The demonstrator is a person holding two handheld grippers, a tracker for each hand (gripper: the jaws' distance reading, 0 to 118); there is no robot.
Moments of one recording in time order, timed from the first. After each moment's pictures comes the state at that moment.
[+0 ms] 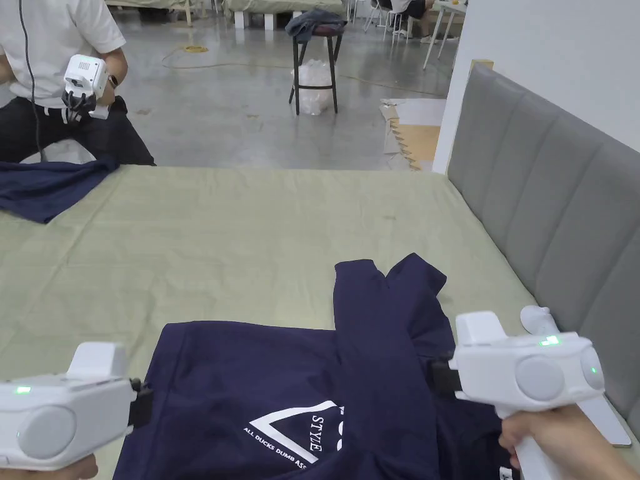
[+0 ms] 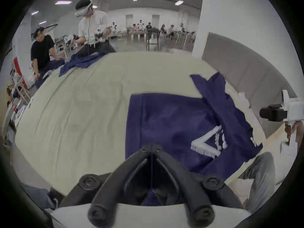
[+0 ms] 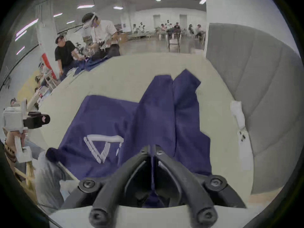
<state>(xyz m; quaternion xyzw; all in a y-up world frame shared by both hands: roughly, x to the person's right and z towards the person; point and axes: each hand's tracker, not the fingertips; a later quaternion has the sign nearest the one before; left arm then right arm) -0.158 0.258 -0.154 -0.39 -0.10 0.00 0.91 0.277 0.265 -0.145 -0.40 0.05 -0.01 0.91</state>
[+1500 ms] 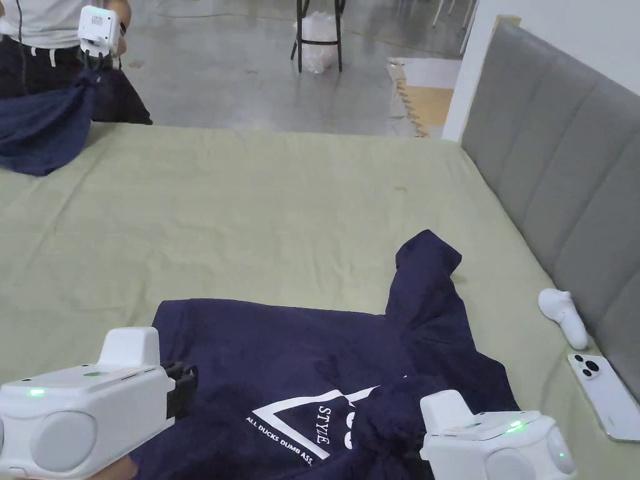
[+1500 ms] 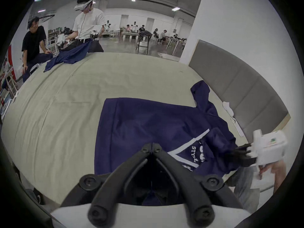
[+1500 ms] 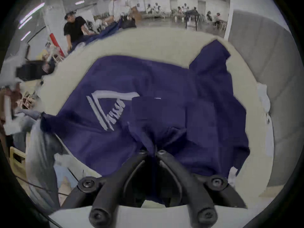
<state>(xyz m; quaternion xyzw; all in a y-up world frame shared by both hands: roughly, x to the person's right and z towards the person) -0.135 0.237 -0.158 -0.40 -0.16 0.06 0.90 0.229 0.144 -0.115 -0.52 0.11 0.03 0.85</state>
